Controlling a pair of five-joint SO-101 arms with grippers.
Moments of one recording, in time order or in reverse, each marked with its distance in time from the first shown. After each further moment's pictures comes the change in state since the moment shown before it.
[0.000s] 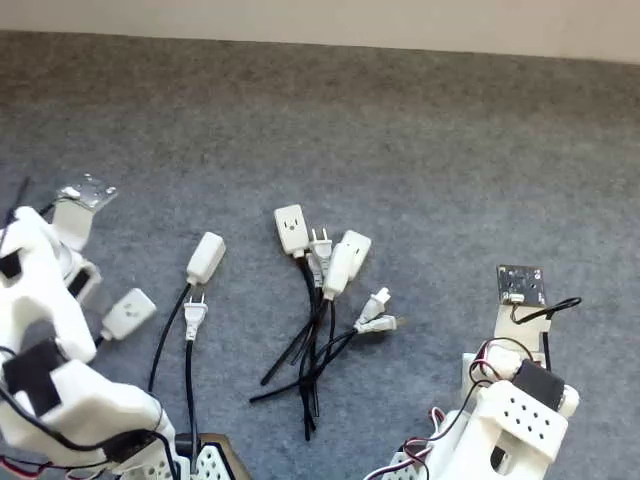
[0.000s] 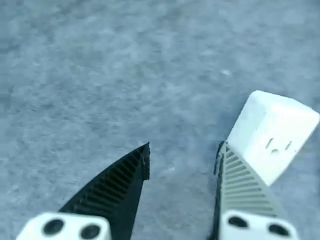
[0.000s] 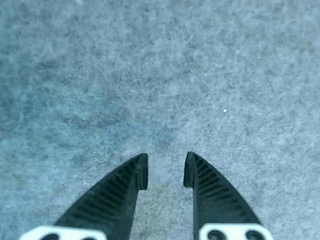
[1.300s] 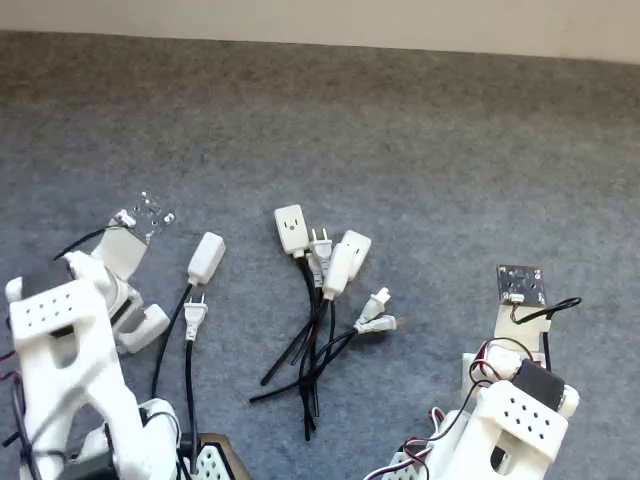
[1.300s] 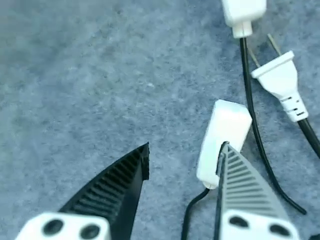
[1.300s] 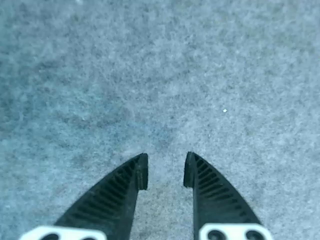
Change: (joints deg) left arm 9.7 -35.3 25.5 -2.4 0.1; right arm 0.0 0.0 0.0 0.0 0.0
